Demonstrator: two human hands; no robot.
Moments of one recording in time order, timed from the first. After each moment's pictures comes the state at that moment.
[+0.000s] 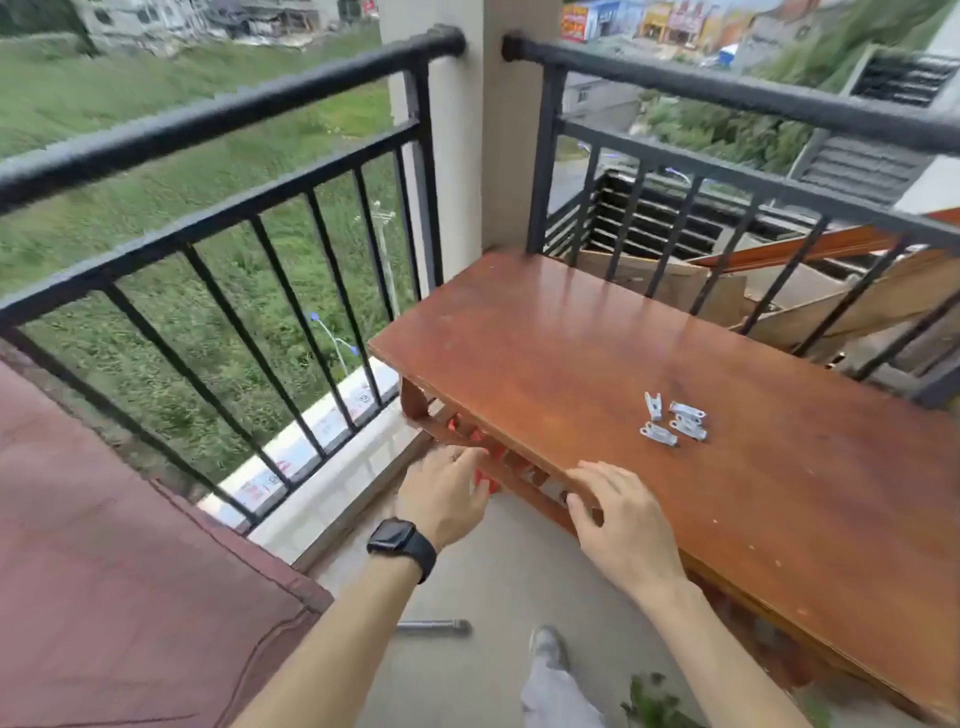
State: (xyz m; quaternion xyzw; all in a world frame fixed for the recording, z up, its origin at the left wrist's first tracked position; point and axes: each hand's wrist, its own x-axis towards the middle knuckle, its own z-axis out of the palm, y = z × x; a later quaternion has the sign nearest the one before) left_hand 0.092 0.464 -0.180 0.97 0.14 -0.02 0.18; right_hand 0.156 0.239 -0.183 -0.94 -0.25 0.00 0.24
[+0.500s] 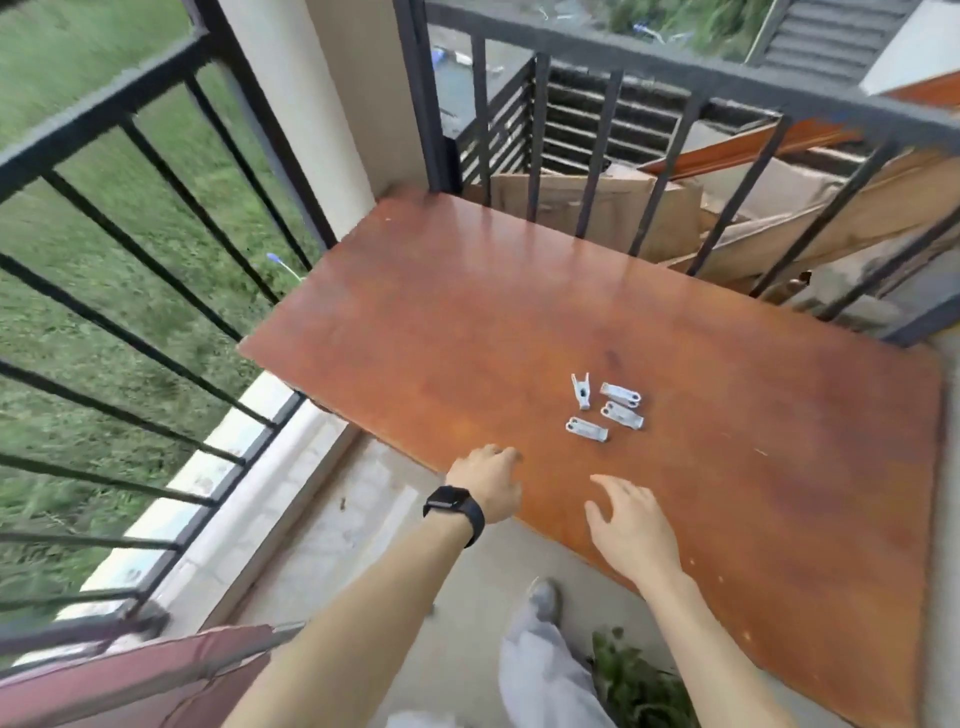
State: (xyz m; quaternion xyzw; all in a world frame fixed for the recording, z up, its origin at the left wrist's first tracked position) left_hand 0.339 0.334 -0.276 0.94 0.07 -0.27 0.18; right_hand 0.343 0.123 -0.291 -0.95 -0.07 0.21 0.21
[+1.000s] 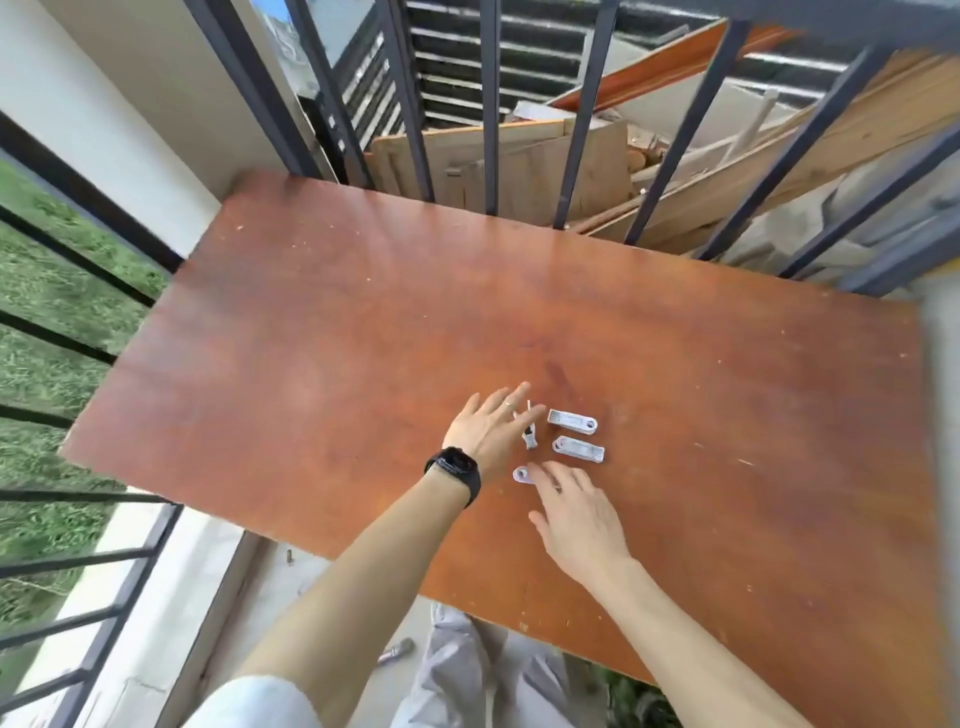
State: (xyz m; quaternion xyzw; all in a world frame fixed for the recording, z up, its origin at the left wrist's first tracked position) left_hand 0.541 0.302 -0.377 0.95 -0.20 -0.21 0.03; right_hand 0.457 0.137 -0.382 -0.96 -0.15 0.20 0.12
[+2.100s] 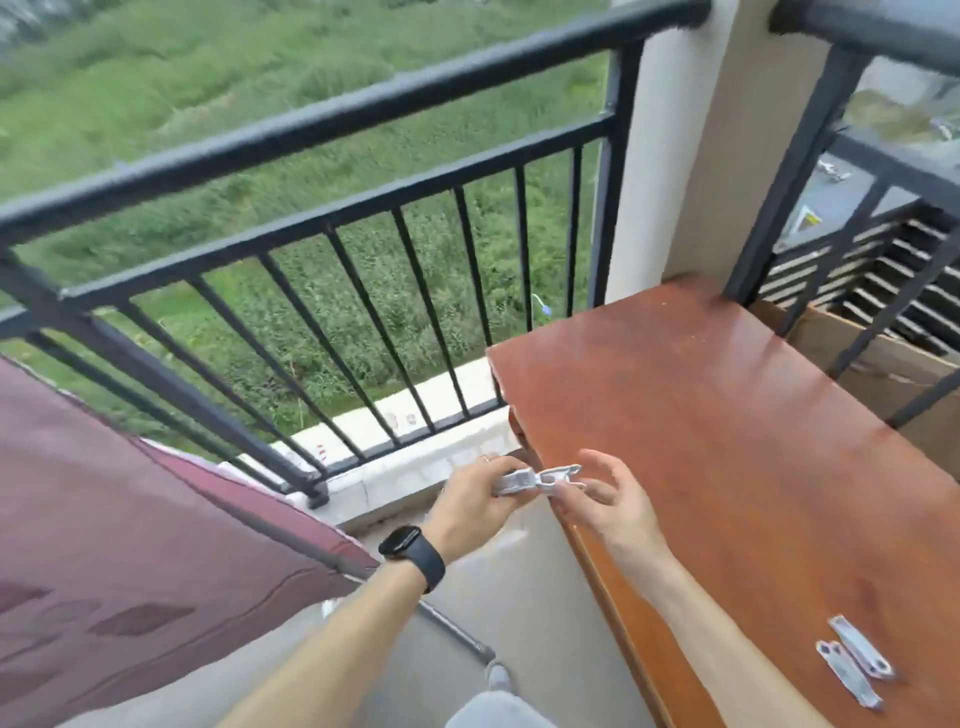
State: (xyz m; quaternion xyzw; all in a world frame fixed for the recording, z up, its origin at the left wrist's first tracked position) left_hand 0.239 0.485 -0.179 0.86 0.33 0.10 0.37; right_hand 0.387 0.354 -0.195 -0.61 -0.17 0.47 0.62
